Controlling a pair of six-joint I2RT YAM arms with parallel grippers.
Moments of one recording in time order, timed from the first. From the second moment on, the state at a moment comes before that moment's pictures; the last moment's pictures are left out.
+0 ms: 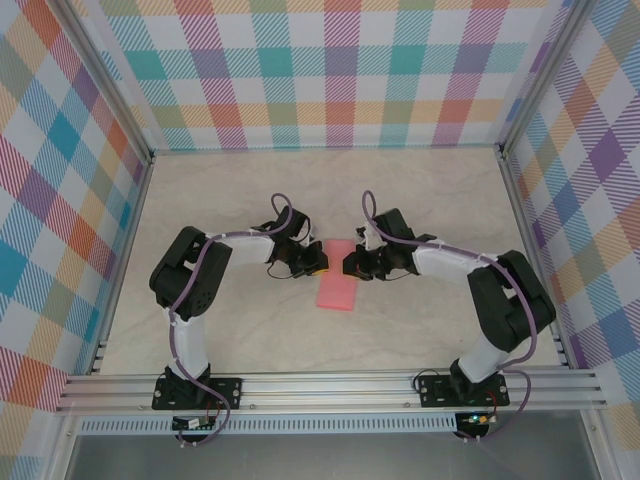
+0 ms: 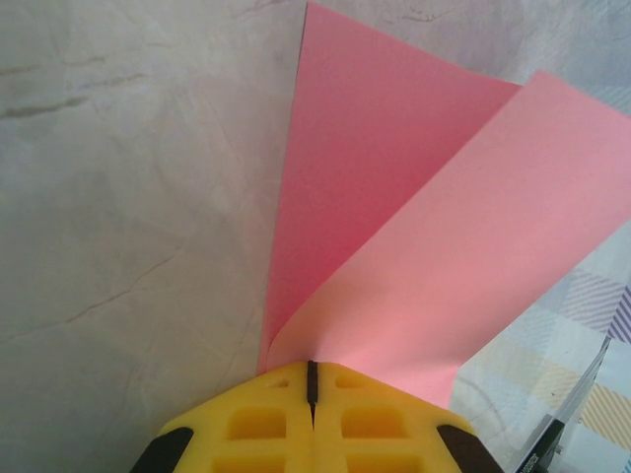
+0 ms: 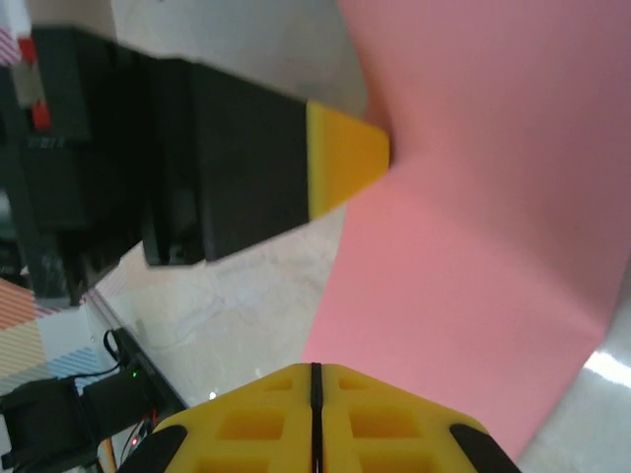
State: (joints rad) left arm -0.54 1.96 1.10 -0.21 0.55 -0.76; right arm 0.51 1.65 0.88 -0.22 -0.65 0.66
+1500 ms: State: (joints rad) left arm -0.54 1.97 1.14 -0.26 0.55 -0.73; right arm 0.41 1.87 0.92 -0.11 -0.65 0.63
